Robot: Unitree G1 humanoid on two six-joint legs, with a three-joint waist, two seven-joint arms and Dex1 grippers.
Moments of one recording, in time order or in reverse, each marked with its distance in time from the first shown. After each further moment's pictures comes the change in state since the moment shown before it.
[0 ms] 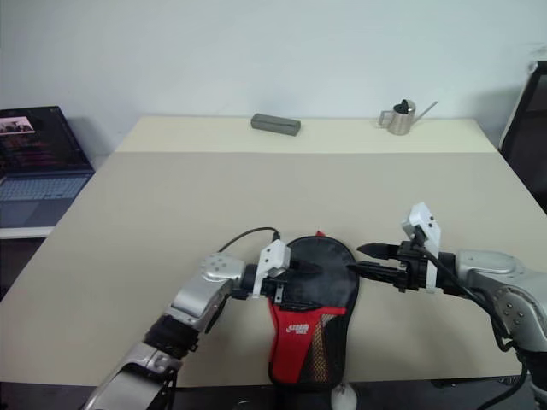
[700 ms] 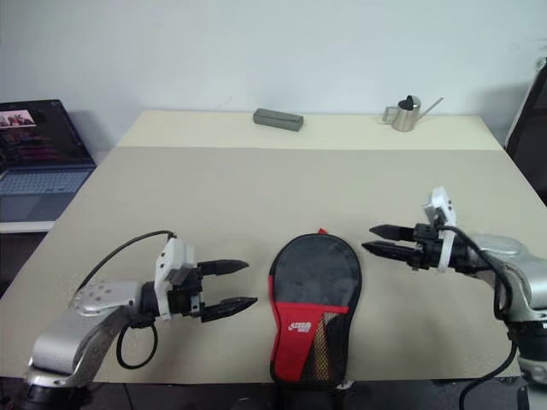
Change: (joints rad) left arm 0.422 0.306 0.406 -0.579 -0.290 0.330 0.201; right arm -0.146 0.019 -0.003 0.357 -0.156 -0.177 0.283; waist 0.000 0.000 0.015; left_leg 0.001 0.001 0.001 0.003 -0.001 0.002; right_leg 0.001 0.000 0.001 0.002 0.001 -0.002
